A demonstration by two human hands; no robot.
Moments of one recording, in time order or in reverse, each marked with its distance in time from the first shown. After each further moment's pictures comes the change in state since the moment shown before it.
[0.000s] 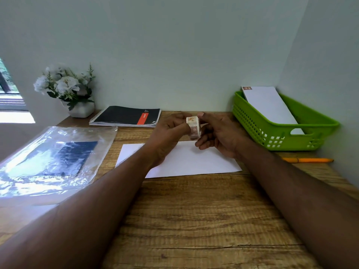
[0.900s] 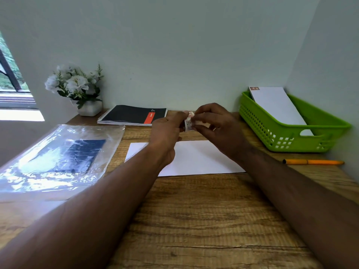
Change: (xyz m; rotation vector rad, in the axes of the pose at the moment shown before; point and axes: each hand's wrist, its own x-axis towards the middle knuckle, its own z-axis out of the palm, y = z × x) left_hand 0.009 0.000 0.001 -0.236 0.413 -0.321; right_hand 0.002 0.005 0.013 -0.937 0.192 -0.955
